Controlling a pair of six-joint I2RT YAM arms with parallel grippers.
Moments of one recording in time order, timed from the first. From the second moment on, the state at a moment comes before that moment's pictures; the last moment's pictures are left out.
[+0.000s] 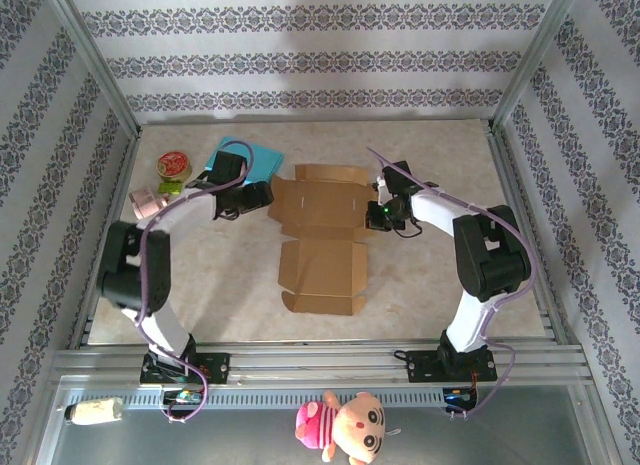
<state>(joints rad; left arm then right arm) -0.22 1.76 1.17 -0.39 0.17 -0.54 0.27 1.80 1.10 -0.48 -0.31 0.34</state>
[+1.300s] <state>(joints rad) -0.21 1.84 1.01 0.37 0.59 -0.19 0.12 2.16 2.09 -0.99 -0.48 -0.35</state>
